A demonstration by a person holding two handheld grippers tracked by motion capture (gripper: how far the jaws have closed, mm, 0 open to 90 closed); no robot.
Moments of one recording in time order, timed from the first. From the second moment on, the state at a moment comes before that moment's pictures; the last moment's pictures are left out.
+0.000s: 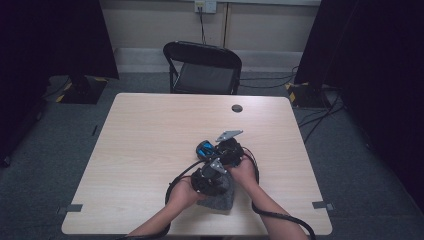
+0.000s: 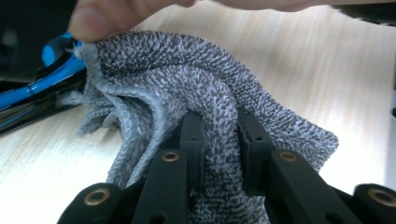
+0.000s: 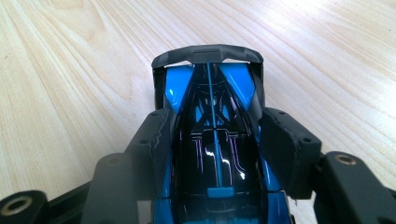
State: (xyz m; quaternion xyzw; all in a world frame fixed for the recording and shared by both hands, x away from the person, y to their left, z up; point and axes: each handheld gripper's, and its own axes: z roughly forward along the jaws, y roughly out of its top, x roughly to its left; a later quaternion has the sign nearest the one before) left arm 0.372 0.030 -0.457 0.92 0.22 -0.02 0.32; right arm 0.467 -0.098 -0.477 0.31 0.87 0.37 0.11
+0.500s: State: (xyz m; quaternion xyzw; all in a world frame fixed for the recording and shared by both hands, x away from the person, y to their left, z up) left arm 0.361 0.050 -0.446 0.92 0.20 -0.02 0.33; right arm 0.468 -0.099 -0.478 0.31 0.87 0.38 0.11
